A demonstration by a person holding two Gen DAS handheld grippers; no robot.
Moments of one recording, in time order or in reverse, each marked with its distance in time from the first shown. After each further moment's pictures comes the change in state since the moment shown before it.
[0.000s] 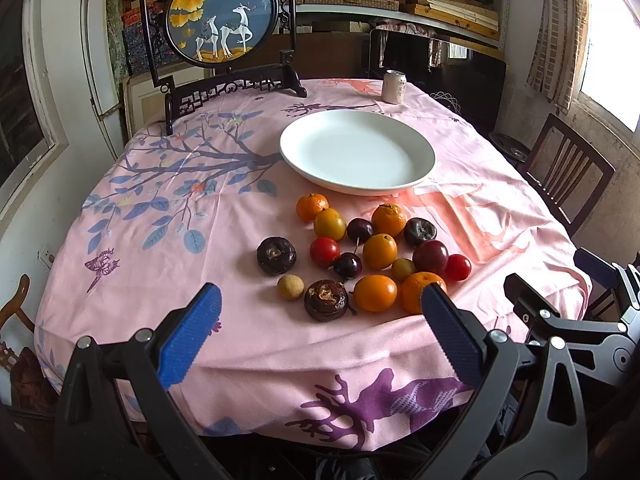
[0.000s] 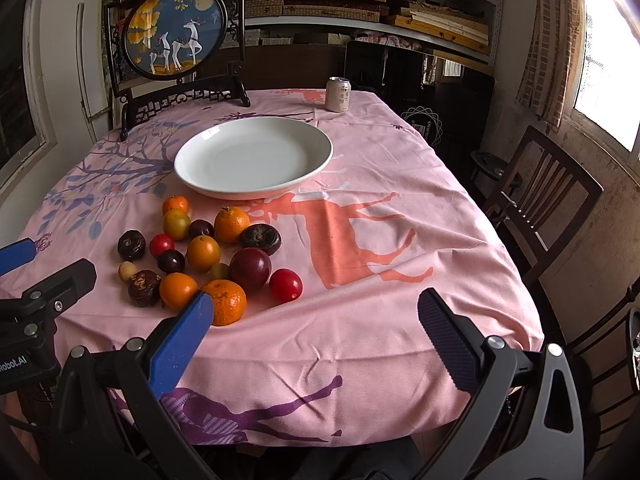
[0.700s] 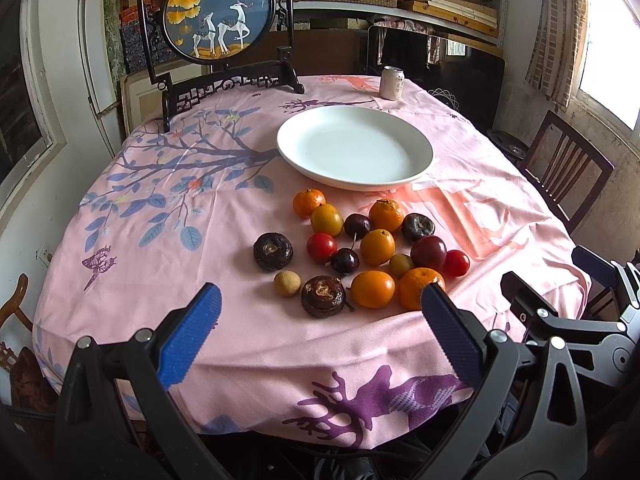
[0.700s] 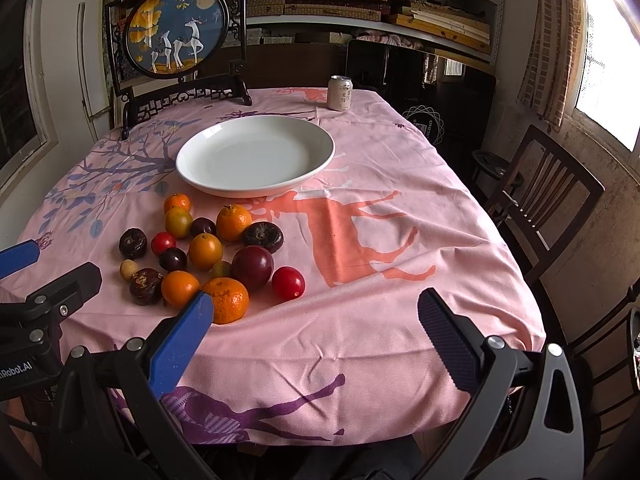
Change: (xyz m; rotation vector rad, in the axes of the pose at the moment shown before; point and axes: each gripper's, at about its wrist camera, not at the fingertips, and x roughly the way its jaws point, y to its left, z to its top) left arm 0.001 -0.004 -0.003 0.000 0.006 -0.003; right arm 0.003 0.000 -0.003 0.001 0.001 0.001
